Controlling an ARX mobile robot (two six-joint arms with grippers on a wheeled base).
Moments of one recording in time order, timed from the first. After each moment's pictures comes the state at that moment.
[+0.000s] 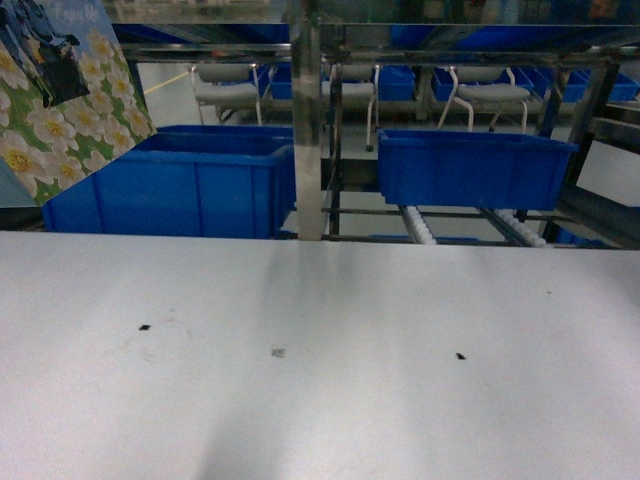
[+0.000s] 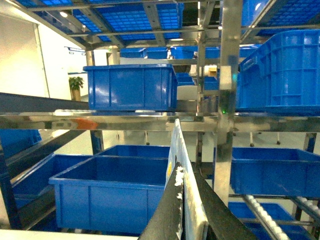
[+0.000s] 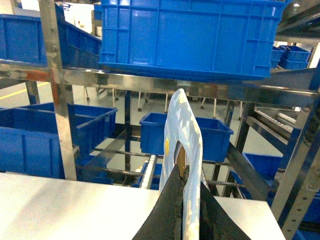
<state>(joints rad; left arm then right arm) -0.46 1.15 0.49 0.94 -0.51 0.14 -0.10 0.67 0.37 0.42 -0.14 -0.02</state>
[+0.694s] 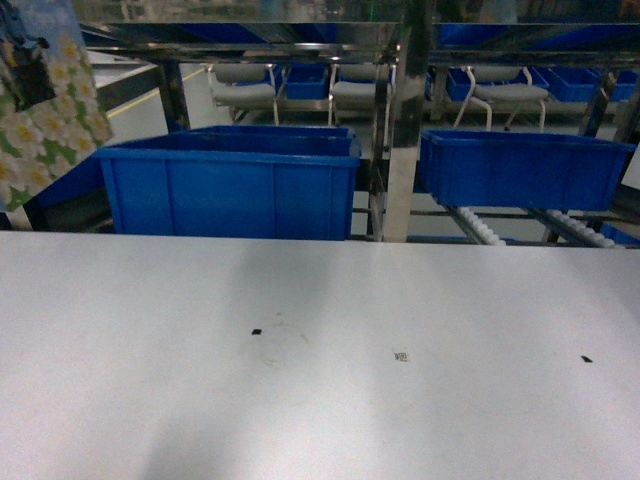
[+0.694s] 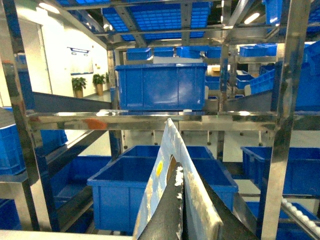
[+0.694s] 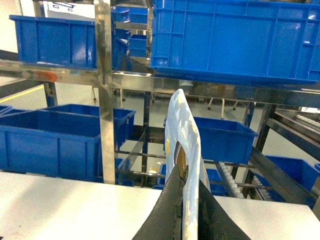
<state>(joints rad) -0.46 1.15 0.49 0.94 -0.51 0.14 -0.10 0.67 0.37 0.41 -0.14 -0.02</state>
